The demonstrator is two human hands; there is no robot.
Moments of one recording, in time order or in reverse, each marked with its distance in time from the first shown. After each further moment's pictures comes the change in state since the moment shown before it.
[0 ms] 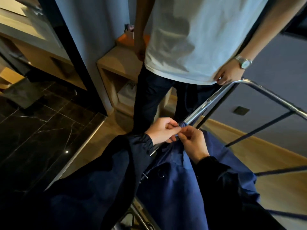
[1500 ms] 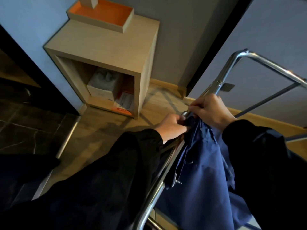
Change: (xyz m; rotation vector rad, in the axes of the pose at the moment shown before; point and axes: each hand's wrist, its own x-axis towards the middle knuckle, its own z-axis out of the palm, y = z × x) left_hand 0.129 -0.067 -0.005 -0.022 -0.335 -0.169; right_hand 0.116 -0.022 -0.010 -0.720 0.034 -0.032
